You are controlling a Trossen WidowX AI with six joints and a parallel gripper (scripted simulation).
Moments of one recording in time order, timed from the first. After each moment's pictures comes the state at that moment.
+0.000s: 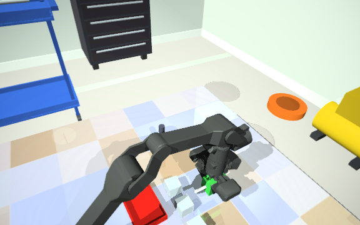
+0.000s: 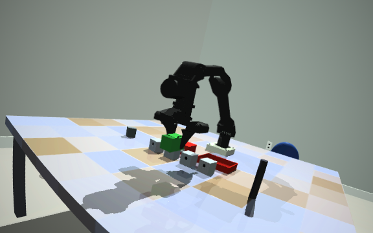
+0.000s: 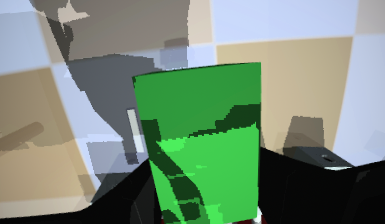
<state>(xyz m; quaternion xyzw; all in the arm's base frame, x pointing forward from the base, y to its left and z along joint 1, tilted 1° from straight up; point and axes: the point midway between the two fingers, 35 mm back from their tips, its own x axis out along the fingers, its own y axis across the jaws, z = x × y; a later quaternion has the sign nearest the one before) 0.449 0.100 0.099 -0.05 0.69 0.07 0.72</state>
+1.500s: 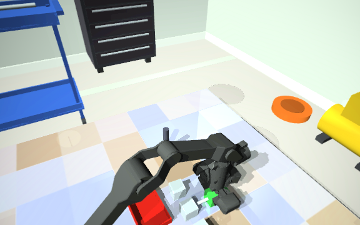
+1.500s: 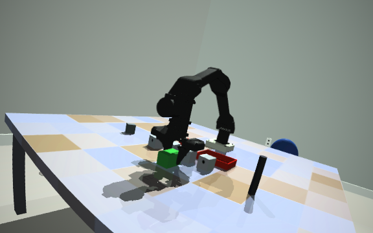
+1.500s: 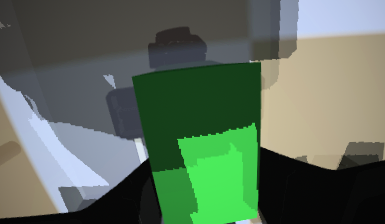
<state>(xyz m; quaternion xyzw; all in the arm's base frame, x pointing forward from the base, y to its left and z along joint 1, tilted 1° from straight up) 0.454 0.111 0.036 -0.04 0.69 0.06 0.72</state>
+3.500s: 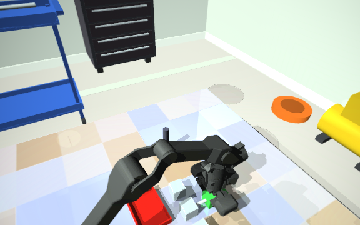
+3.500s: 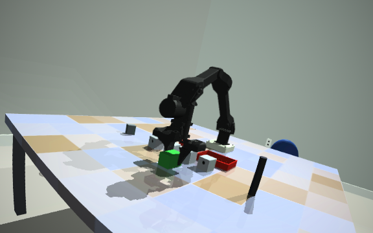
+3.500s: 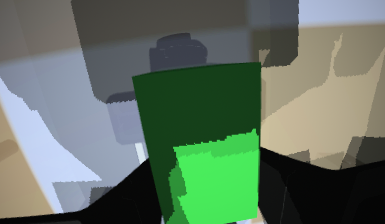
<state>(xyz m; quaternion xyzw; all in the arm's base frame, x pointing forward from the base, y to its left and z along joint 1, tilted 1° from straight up) 0.447 0.109 0.034 -0.04 0.68 0.06 0.73</state>
